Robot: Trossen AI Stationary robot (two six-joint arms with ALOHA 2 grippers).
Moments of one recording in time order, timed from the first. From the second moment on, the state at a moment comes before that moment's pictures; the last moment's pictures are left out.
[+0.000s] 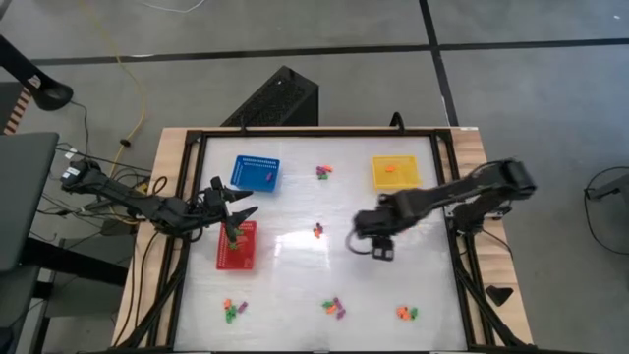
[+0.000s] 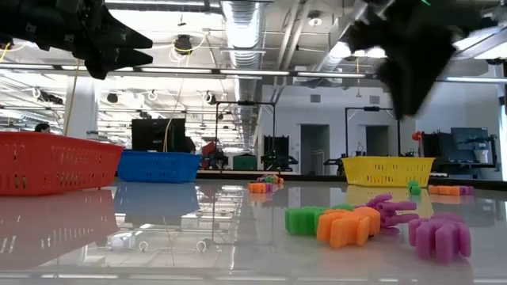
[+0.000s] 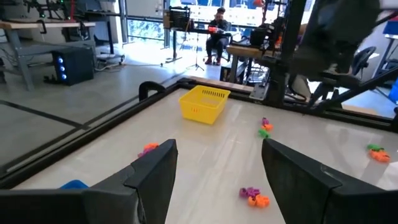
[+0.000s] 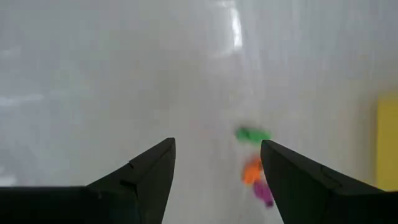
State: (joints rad) left arm -0.35 0.58 0.21 0.40 -0.74 -0.08; right arm 0.23 1.46 1.12 -1.06 0.11 0.44
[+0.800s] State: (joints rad) left arm -0.35 0.58 0.21 0.40 -0.74 -0.11; right arm 0.15 1.26 0.73 -0.99 0.10 0.40
